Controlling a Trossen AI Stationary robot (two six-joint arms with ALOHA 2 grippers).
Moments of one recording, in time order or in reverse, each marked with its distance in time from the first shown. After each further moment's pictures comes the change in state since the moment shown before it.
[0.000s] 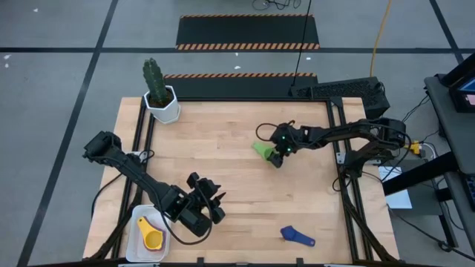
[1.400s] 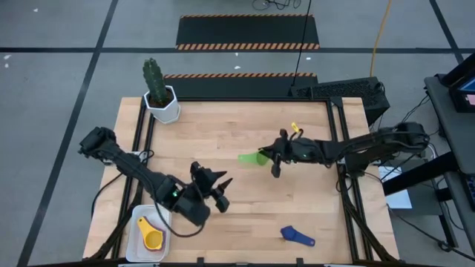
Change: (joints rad) left arm 0.059 -0.067 0.003 0.205 -0.181 0.181; right arm 0.328 -0.252 -0.072 0.416 0.431 -0.208
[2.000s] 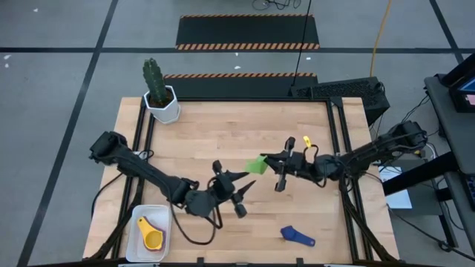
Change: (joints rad) left arm 0.044 0.105 -0.003 0.753 0.014 0.742; right arm 0.293 0.013 0.000 0.559 0.345 -0.236
